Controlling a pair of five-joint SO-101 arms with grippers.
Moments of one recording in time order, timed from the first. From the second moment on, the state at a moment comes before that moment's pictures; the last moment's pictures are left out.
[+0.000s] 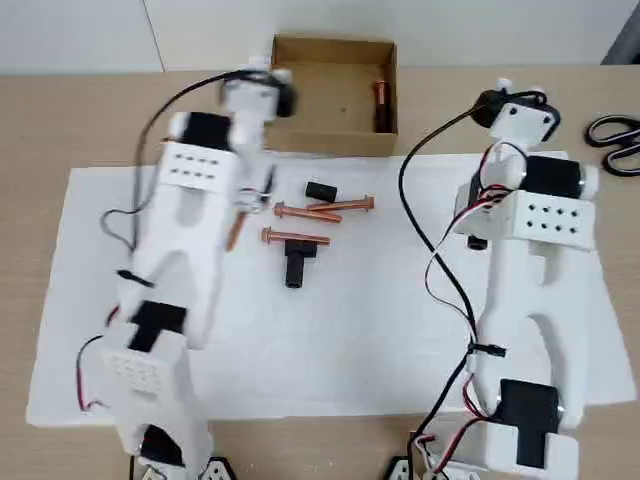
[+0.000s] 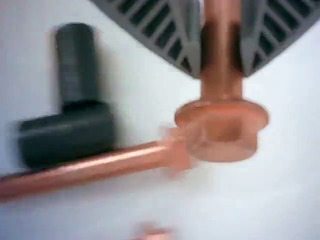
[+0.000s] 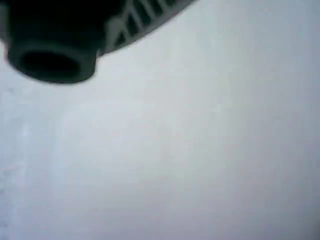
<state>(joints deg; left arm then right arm) 5.5 24.2 -27.0 95.5 2.9 5.5 -6.2 -0.6 86.9 -0.2</state>
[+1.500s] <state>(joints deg) -2.5 27.3 -5.0 71.1 4.9 0.7 -6.2 -0.6 85.5 -0.2</state>
